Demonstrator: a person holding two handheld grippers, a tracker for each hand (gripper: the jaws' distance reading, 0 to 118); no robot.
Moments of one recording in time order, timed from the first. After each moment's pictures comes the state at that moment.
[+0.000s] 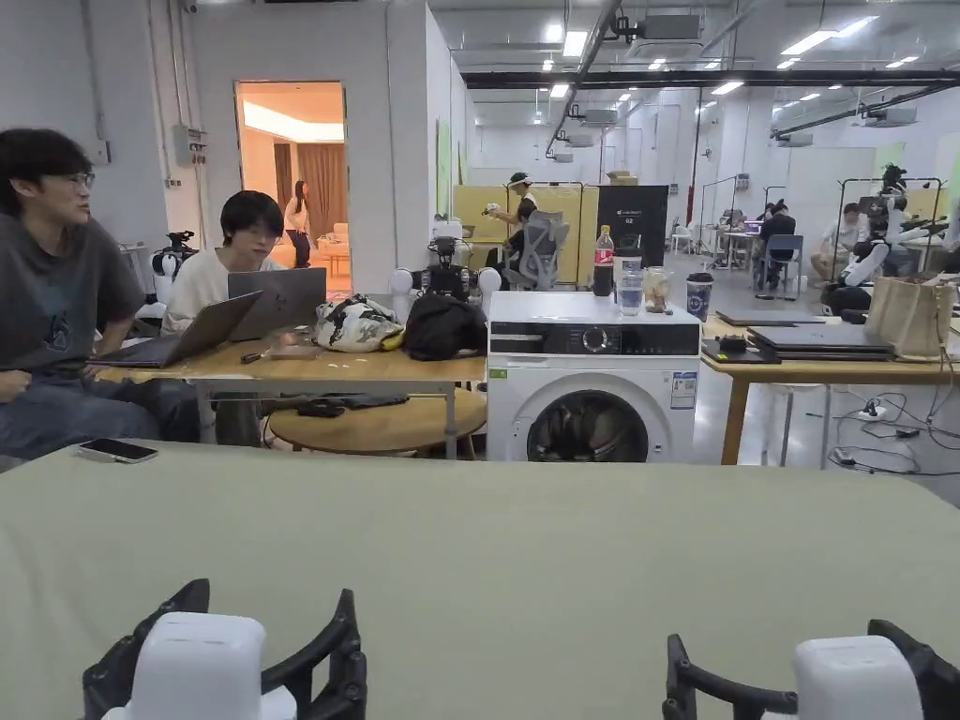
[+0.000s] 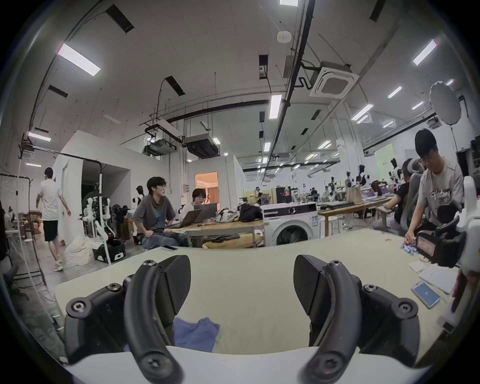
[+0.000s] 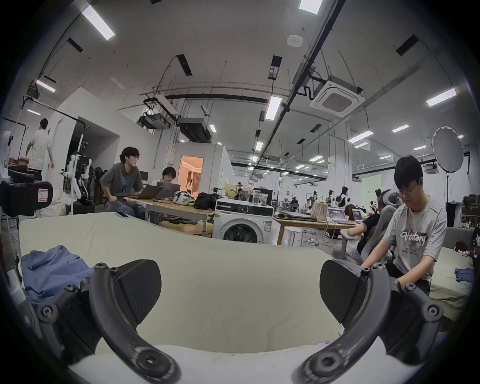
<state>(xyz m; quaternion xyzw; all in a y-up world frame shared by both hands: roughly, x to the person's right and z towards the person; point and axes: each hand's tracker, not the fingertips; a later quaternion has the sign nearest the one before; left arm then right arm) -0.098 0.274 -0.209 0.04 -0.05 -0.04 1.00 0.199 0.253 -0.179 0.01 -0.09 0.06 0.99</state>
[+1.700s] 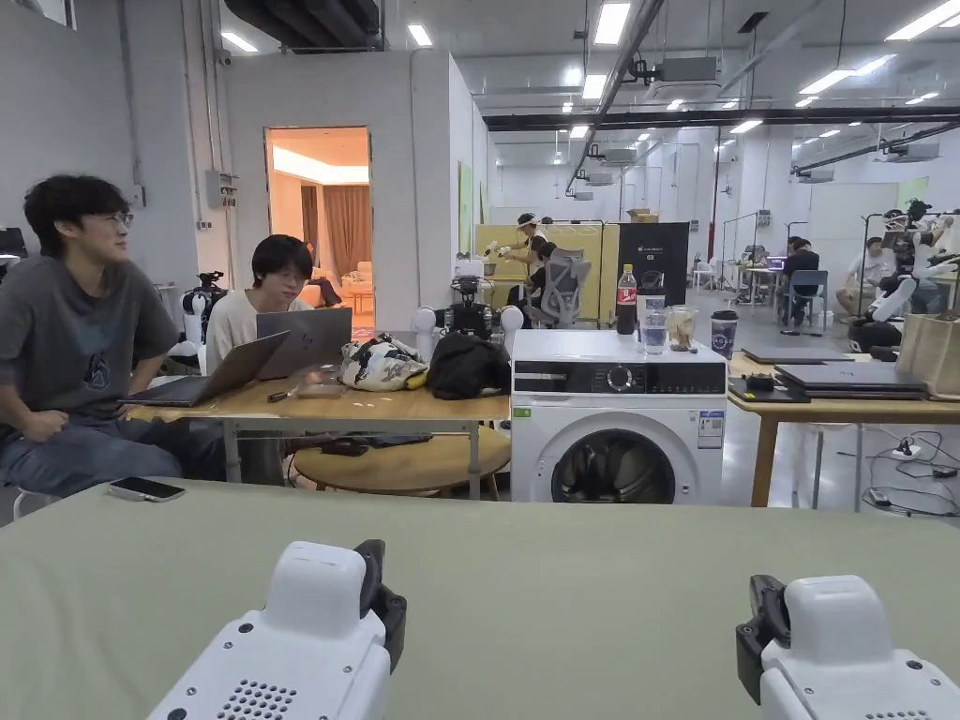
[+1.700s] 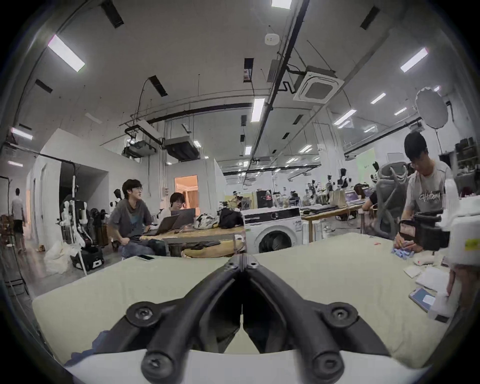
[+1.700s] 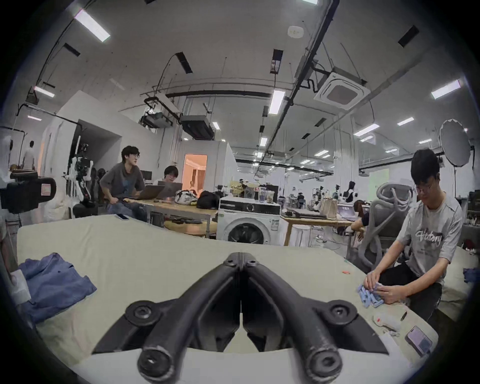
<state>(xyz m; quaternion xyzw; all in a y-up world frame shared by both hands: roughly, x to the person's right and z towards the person) -0.086 0.290 -0.296 0.04 -0.12 -0.04 0.99 0.226 0.268 -0.258 -0.01 -0.07 0.05 1.00</state>
